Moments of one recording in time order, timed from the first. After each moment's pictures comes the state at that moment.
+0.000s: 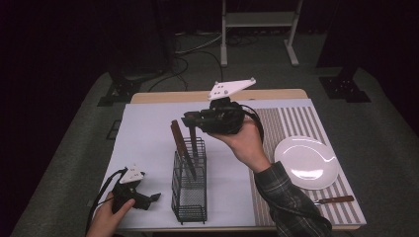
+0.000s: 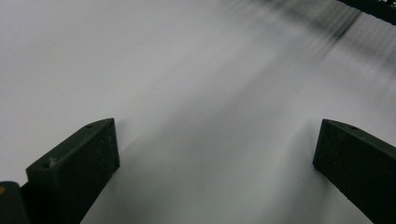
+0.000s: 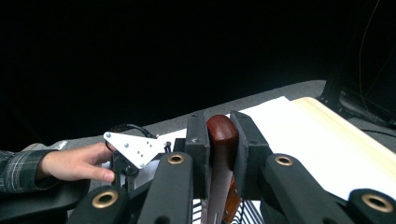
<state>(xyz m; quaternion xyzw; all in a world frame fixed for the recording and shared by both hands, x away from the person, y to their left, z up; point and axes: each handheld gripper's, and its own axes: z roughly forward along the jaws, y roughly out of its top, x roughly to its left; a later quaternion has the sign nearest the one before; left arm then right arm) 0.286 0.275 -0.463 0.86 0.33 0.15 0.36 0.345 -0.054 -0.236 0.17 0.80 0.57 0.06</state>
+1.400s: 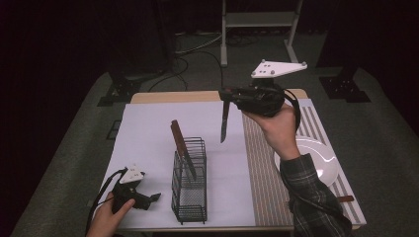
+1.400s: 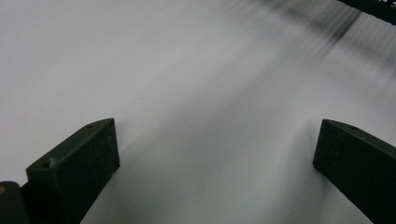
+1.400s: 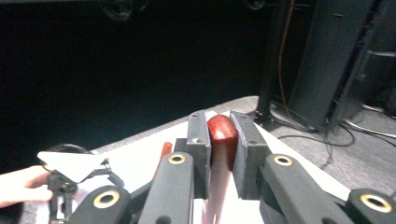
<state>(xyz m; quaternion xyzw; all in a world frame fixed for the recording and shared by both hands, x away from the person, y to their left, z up) 0.286 0.275 -0.463 0.86 0.33 0.15 0.35 0.355 -0.132 -0.208 0.24 0.76 0.58 0.16</state>
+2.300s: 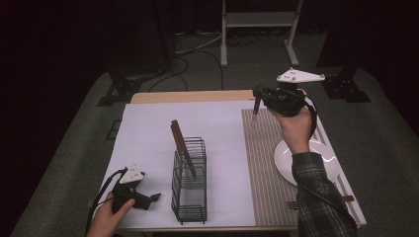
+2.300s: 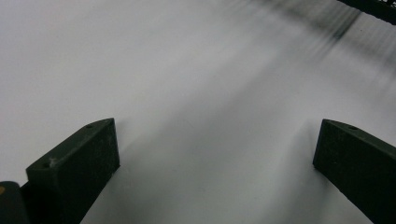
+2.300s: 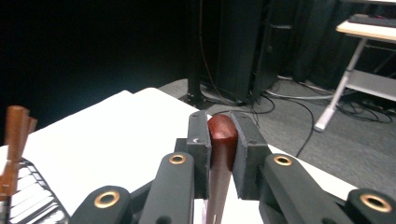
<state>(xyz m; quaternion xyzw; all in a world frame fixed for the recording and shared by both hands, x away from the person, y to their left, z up) 0.286 0.275 -0.463 0.86 0.33 0.15 0.36 0.400 -0.196 -0.265 0.35 0.73 0.53 0.25</state>
